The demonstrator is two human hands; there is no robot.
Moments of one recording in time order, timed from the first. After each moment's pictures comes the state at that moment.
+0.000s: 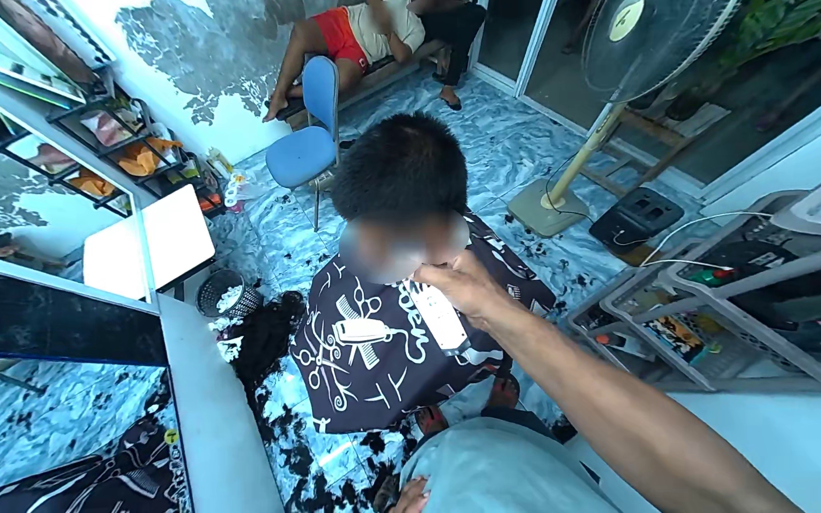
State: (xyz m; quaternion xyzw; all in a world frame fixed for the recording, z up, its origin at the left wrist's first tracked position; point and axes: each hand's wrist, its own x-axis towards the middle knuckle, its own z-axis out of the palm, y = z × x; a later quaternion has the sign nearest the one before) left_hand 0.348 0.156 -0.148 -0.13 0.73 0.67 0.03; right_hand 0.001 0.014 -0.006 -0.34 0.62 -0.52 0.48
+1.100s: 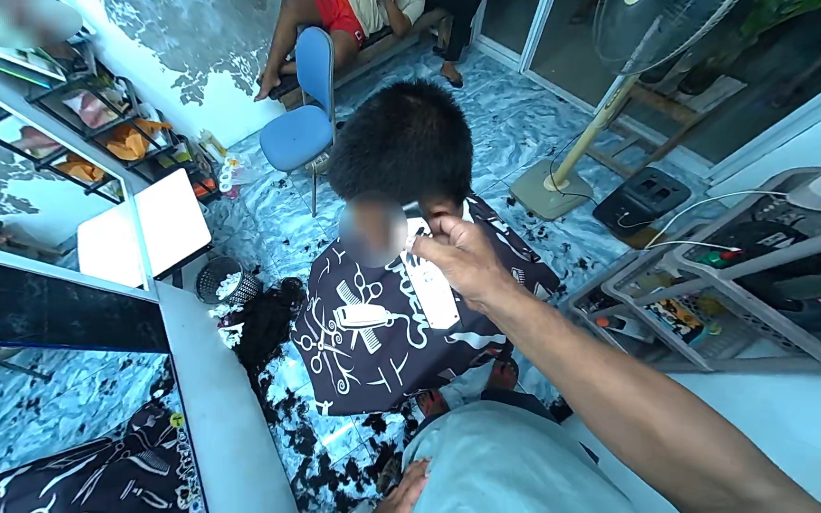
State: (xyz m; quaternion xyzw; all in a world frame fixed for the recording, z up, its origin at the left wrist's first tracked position) left_hand 0.355 0.163 -0.161 -0.15 0.72 0.68 0.02; right_hand 0.010 0.011 -0.002 -0.36 0.61 -0.57 0.43
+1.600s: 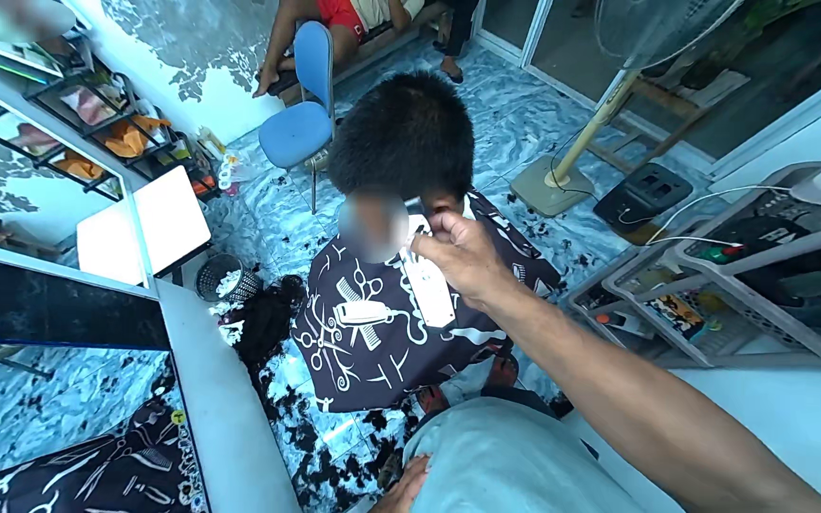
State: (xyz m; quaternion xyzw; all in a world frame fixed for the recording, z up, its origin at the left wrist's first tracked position) left_hand 0.354 0.163 -0.156 -0.16 0.70 0.69 0.02; right_hand 0.014 0.013 0.000 -0.36 0.62 -0.56 0.41
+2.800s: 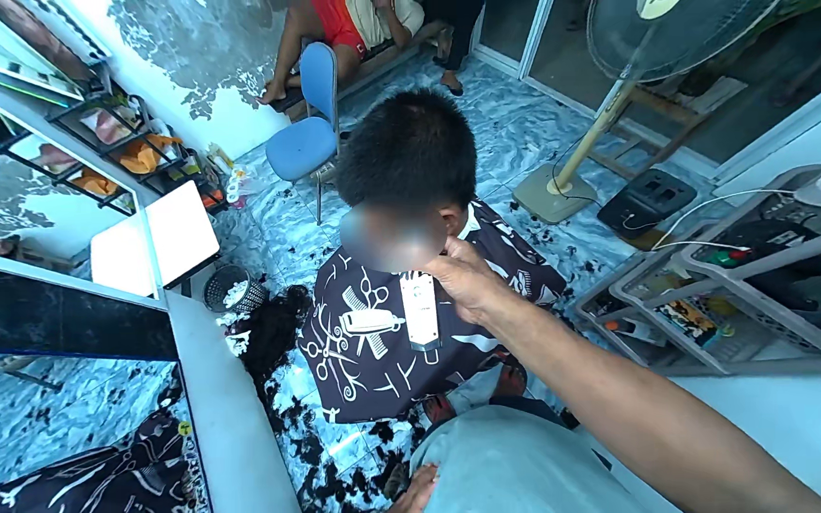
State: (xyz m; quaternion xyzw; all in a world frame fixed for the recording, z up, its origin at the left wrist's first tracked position) left_hand 0.354 0.157 -0.157 -0.14 0.72 0.68 0.03; right_hand 0.028 0.011 -0.007 -0.23 0.58 -0.58 0.52
